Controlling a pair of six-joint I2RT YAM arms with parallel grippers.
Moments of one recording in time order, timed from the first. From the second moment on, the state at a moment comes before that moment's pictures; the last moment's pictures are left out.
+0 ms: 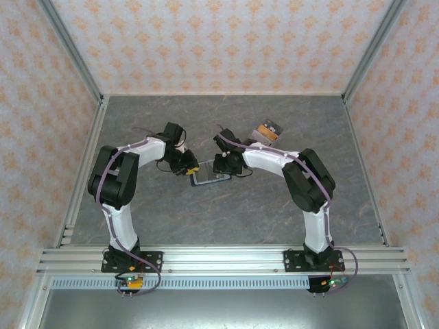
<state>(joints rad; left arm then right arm) -0.23 1.92 1.18 -0.56 0.47 -0.73 0.70 1.99 1.38 -0.53 -0.12 0.70</state>
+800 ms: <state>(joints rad) -0.23 1.92 1.18 -0.56 0.47 -0.72 0.70 1.98 1.41 -0.57 -0.08 0.67</state>
